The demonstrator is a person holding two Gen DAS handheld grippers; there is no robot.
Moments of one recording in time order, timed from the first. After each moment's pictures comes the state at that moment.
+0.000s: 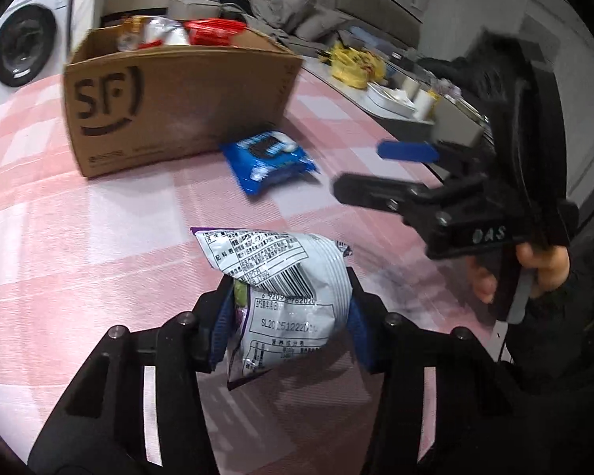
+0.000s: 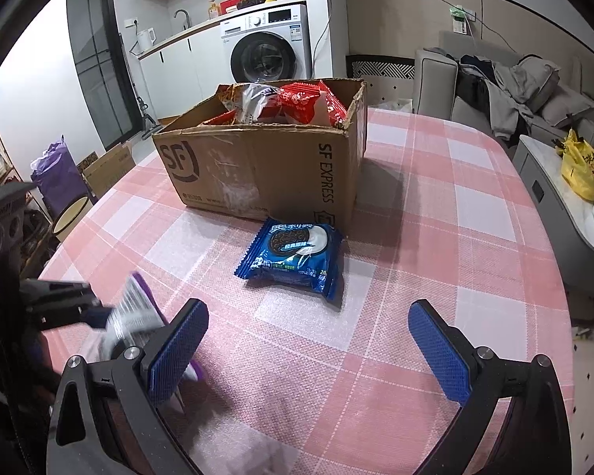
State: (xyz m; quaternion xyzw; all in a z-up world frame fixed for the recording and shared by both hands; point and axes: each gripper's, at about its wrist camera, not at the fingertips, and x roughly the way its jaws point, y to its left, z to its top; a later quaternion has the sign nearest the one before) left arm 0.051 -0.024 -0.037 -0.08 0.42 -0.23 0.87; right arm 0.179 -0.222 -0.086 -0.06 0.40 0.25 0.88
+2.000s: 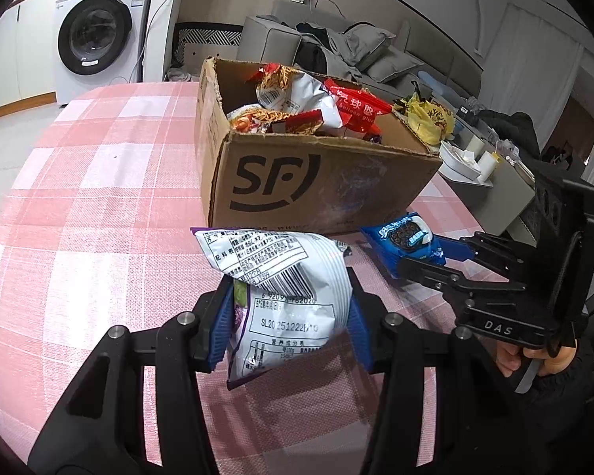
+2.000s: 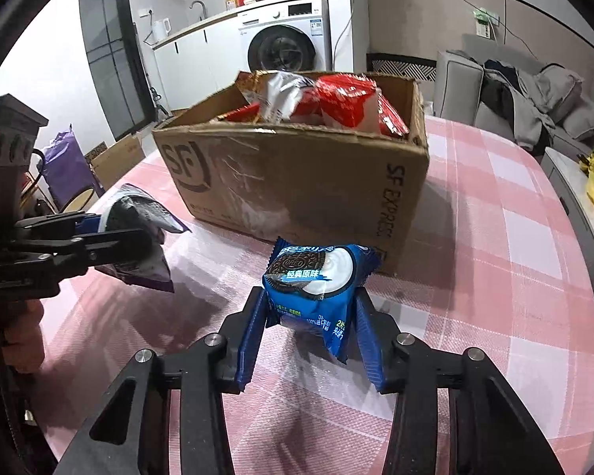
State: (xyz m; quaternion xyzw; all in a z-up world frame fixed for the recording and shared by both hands) left arm 0.101 0.054 -0.018 -0.12 0.39 -0.11 0.91; right arm 0.216 -0.174 -0.101 -0.07 0.39 0.29 0.87
